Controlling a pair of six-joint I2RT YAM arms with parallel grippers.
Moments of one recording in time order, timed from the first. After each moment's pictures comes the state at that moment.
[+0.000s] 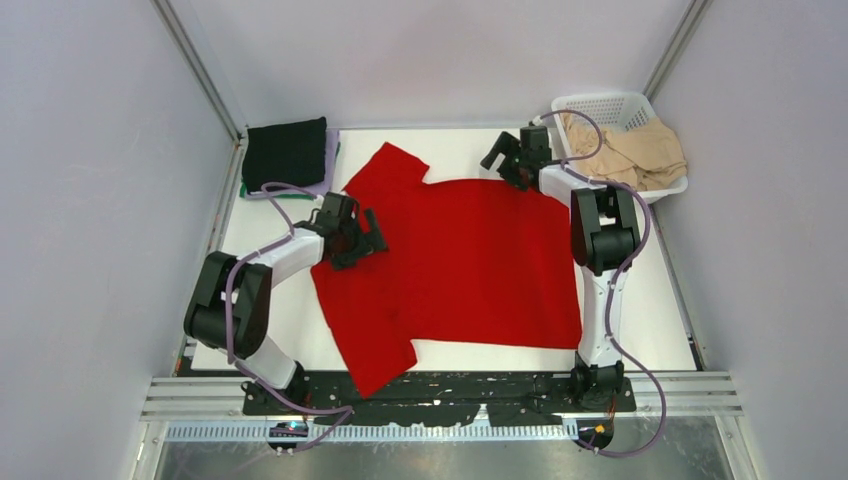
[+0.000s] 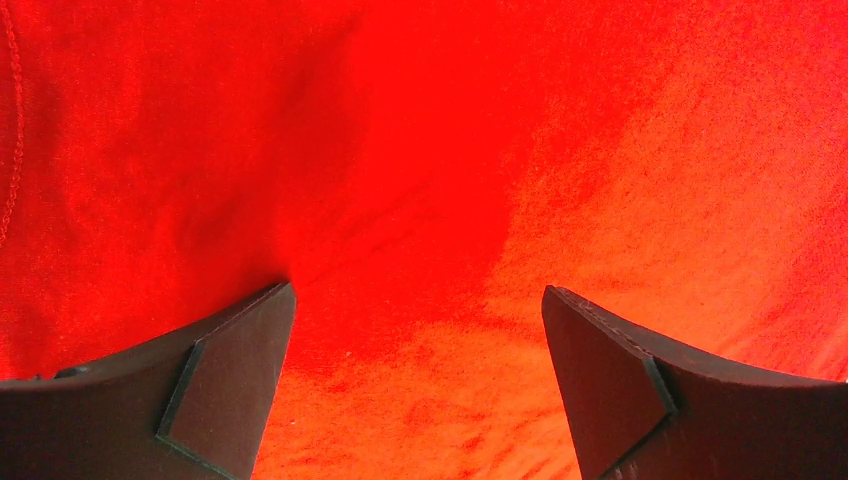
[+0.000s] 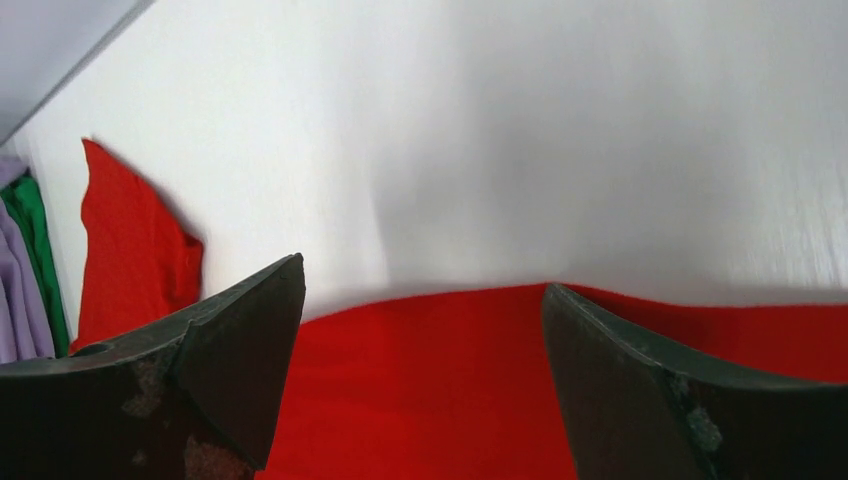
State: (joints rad) left arm -0.32 1.61 0.89 -0.27 0.05 -0.69; right arm 0.16 2.20 1.57 -0.03 -0.11 0.66
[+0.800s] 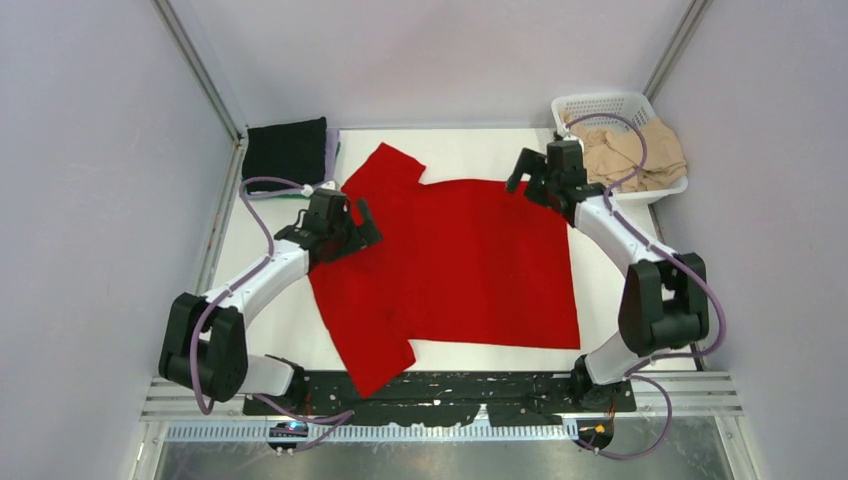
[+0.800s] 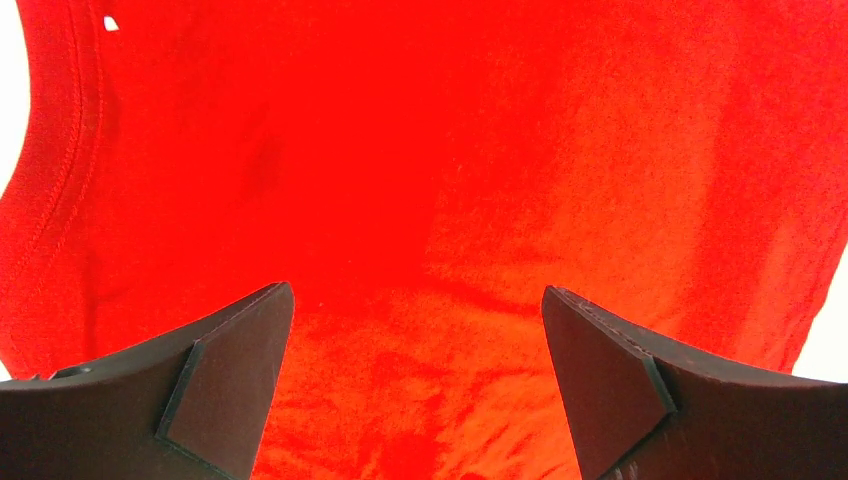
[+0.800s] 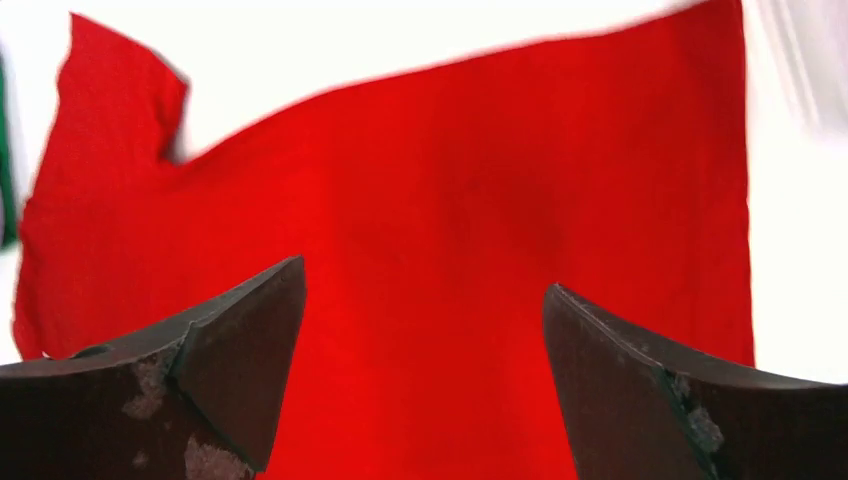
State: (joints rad) left arm -0.34 1.37 0.86 -0.31 -0.03 -0.68; right arm 0.18 1.65 1.22 -0.22 0.03 0.50
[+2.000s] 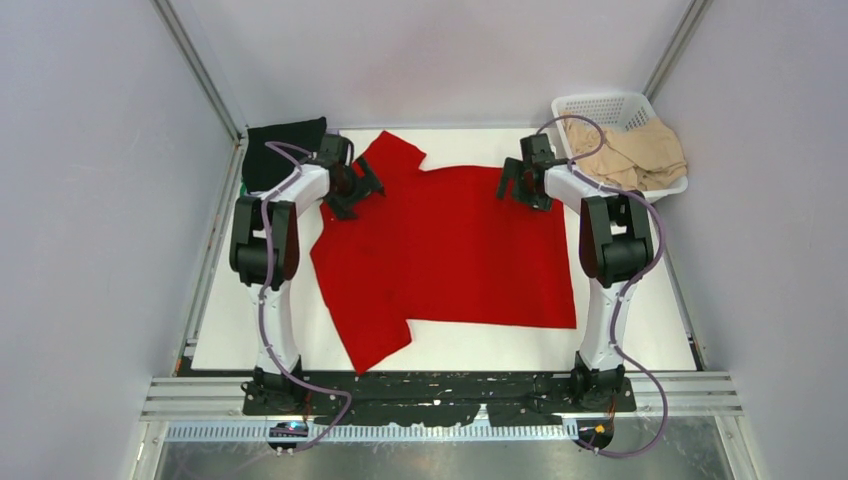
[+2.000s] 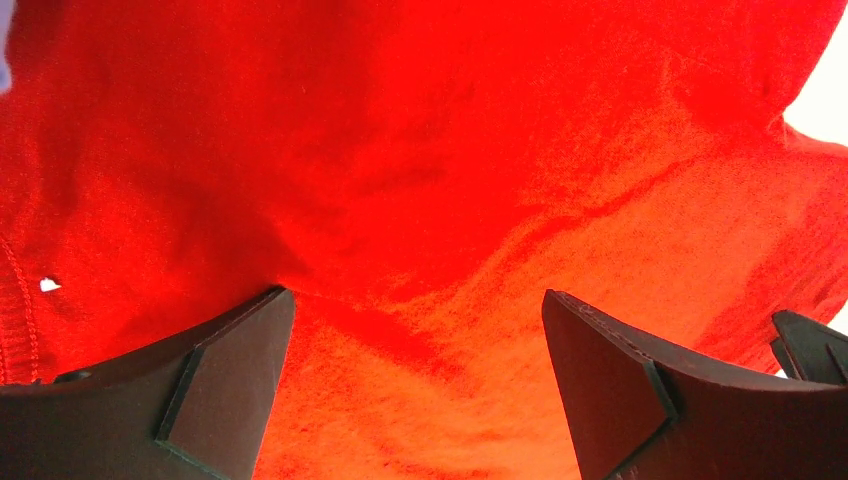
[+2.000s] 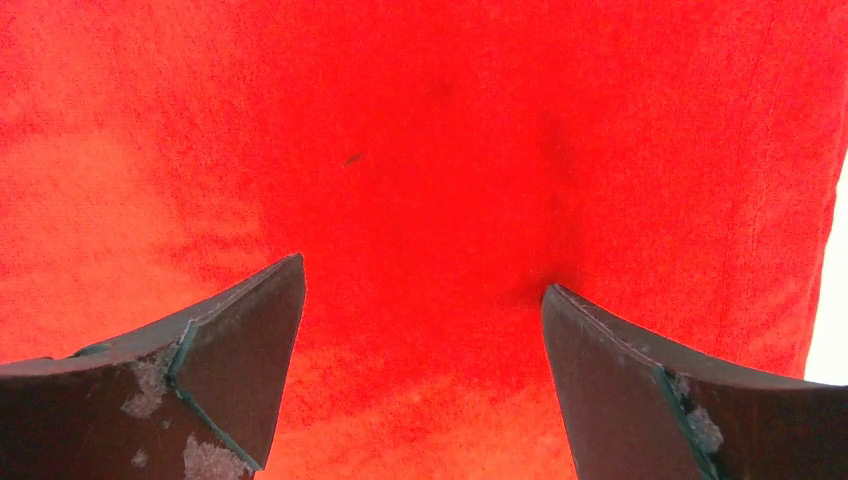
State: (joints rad) left arm -0.18 2.10 1.57 -0.51 0.13 -0.76; right arm 0.17 2.06 1.47 -0.41 0.09 0.44
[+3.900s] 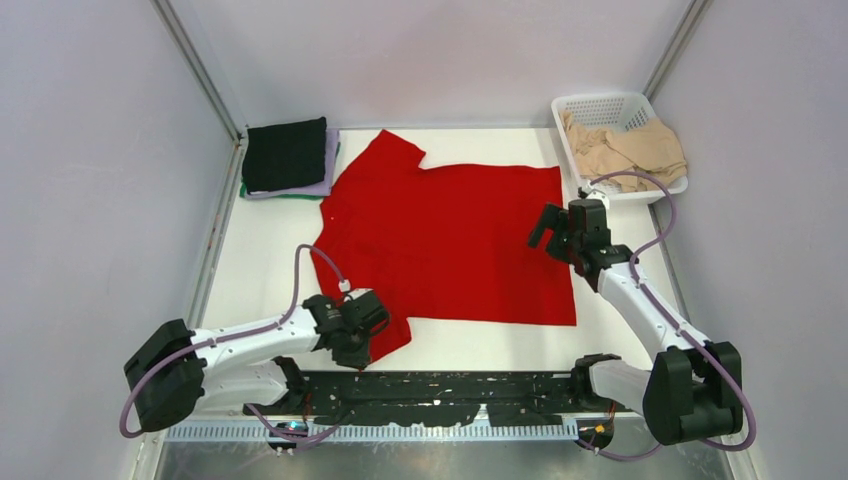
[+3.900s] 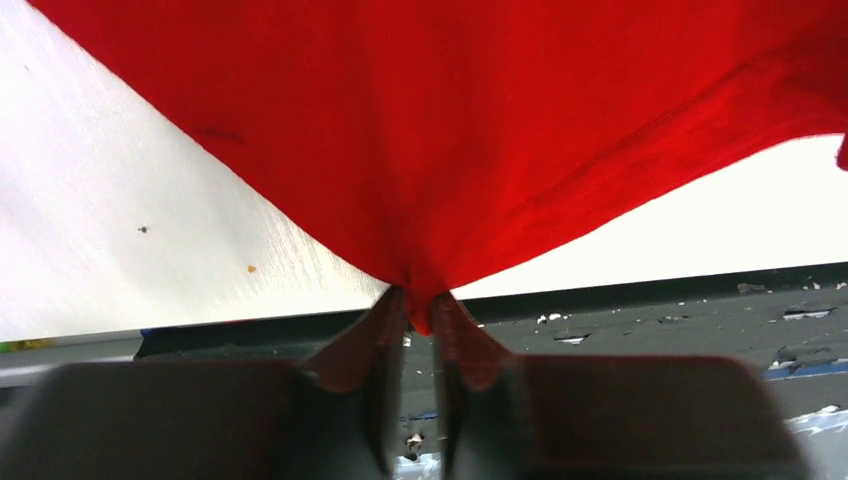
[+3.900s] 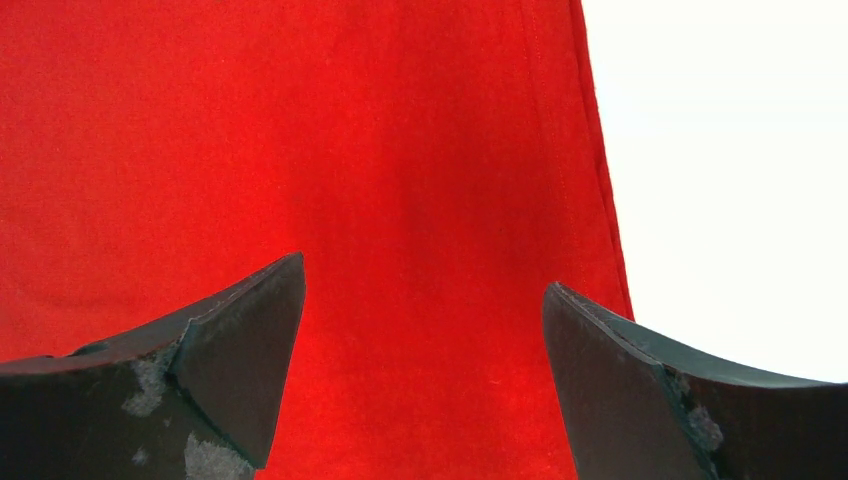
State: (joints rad) left arm -0.99 1.12 0.52 -0.80 -0.09 -0.92; right arm 0.14 1.14 0.70 -0.30 0.09 0.50
